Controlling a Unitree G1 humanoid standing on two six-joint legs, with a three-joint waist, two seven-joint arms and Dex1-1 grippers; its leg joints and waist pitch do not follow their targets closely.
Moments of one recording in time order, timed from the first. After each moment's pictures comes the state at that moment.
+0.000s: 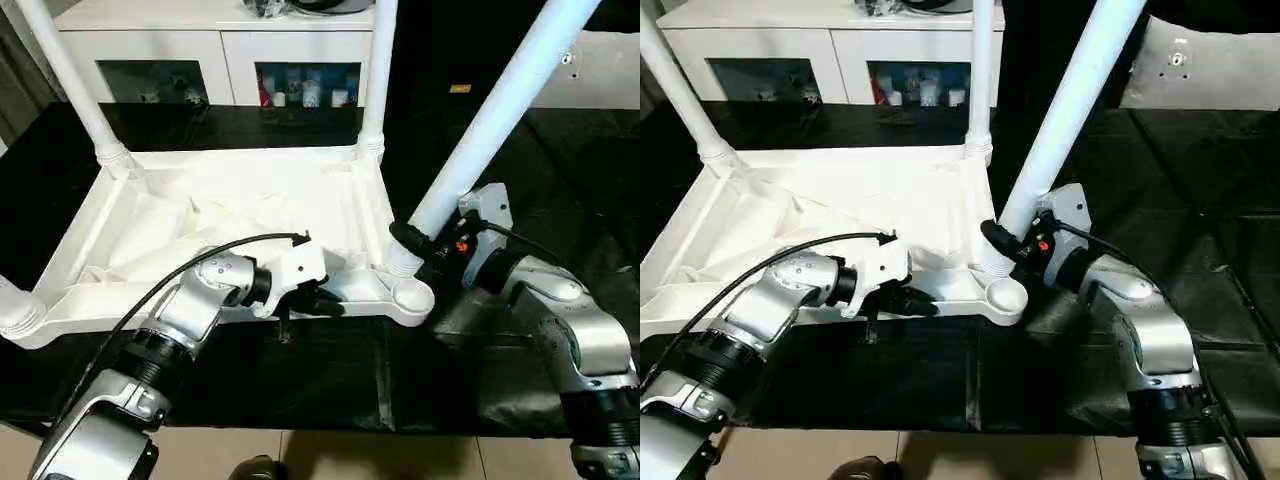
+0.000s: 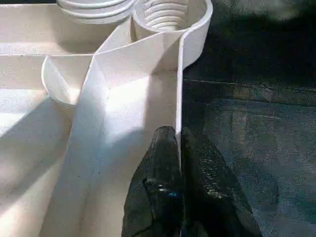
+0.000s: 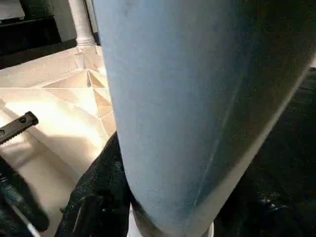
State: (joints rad) left arm -0.59 0.34 -0.36 0.46 0.05 0.12 -1.15; right arm -0.35 -0.38 0.00 0.04 0.33 0.42 0.65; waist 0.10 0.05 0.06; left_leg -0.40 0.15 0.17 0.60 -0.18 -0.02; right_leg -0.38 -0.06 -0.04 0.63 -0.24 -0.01
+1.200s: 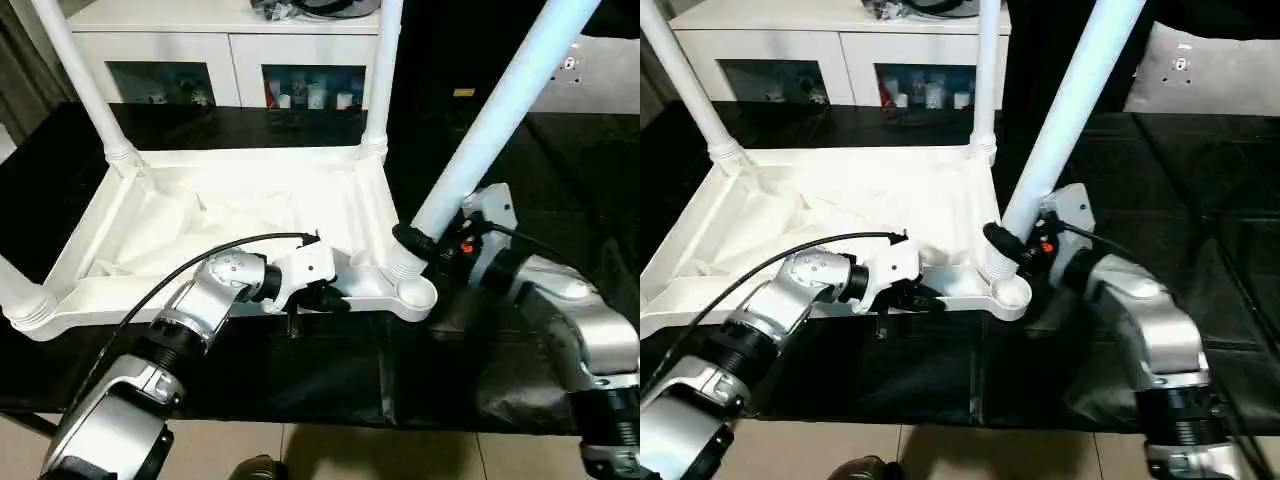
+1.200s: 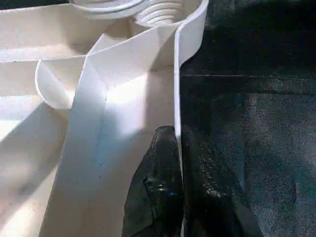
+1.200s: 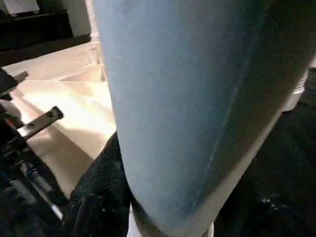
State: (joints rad) left arm -0.67 0.30 -0.40 0.63 0.09 -0.01 -1.13; right arm -0.35 -0.43 0.00 0.03 0.36 0.46 0.73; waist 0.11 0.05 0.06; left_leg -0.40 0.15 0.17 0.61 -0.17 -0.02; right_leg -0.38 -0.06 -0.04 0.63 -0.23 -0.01
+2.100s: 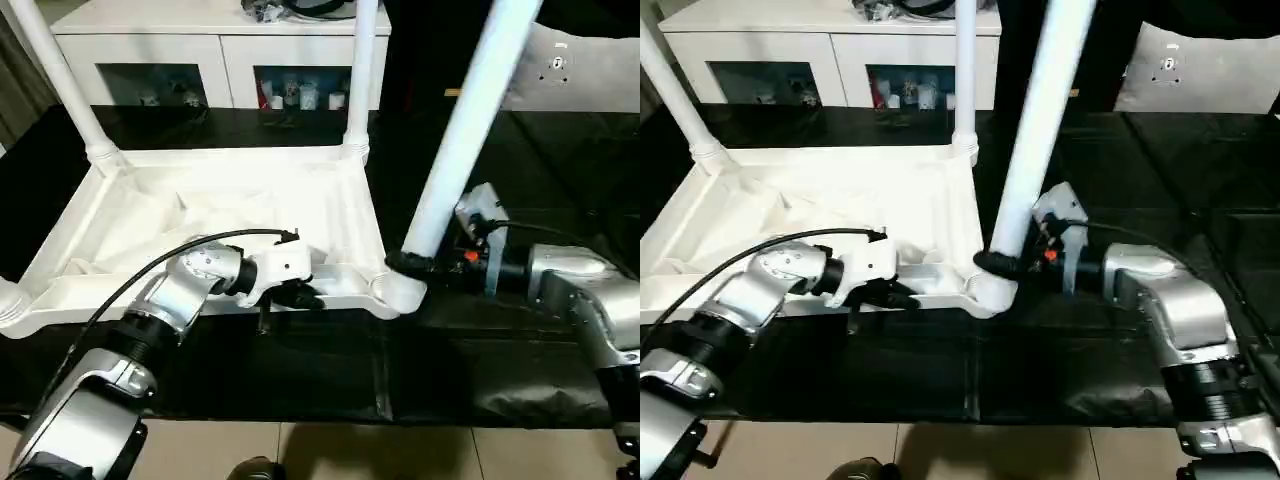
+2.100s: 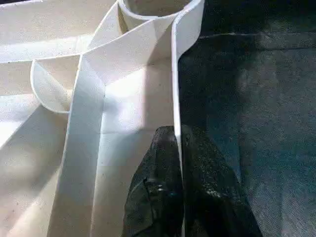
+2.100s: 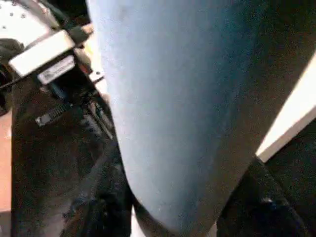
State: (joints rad) left arm -0.67 0.42 -0.40 0.59 0.09 -0.03 -1.21; right arm -0.47 -0.54 0.10 0.11 0.41 0.59 0.99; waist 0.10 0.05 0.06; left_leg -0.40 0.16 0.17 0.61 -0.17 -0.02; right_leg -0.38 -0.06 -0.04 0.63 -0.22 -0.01
